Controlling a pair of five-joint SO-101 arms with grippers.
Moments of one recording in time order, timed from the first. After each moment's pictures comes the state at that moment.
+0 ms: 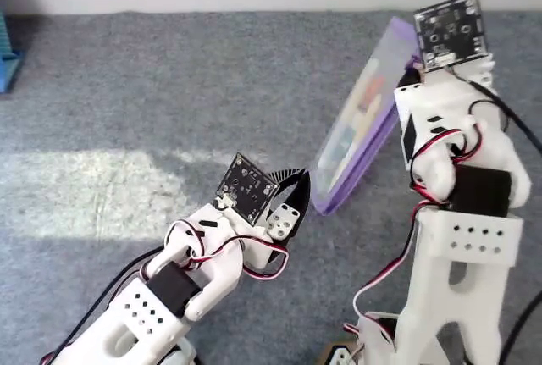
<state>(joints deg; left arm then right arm) 39.6 -58.9 66.9 26.1 6.9 4.2 -34.6 9.2 59.6 22.4</state>
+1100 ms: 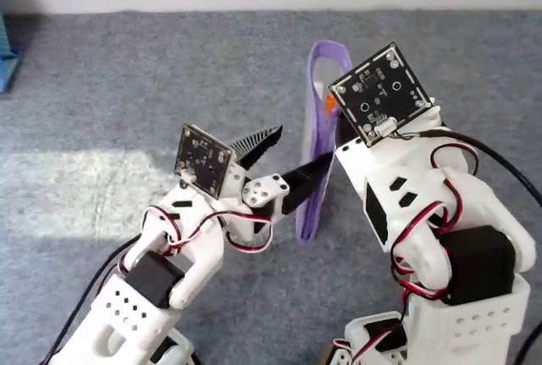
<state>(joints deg) 33.1 -58.9 58.1 26.1 11.2 -13.5 -43.3 -2.7 81.6 26.3</state>
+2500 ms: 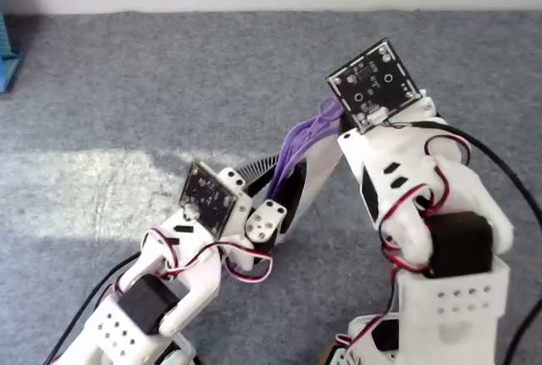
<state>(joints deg) 38.8 -71.0 63.1 31.4 7.9 -6.5 -43.5 9.6 69.1 29.0</state>
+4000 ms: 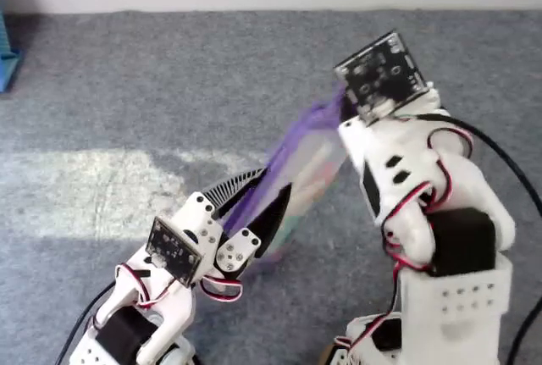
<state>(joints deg) 36.1 -92.5 76.2 33.5 0.8 -13.4 -43.3 2.7 71.1 26.8</state>
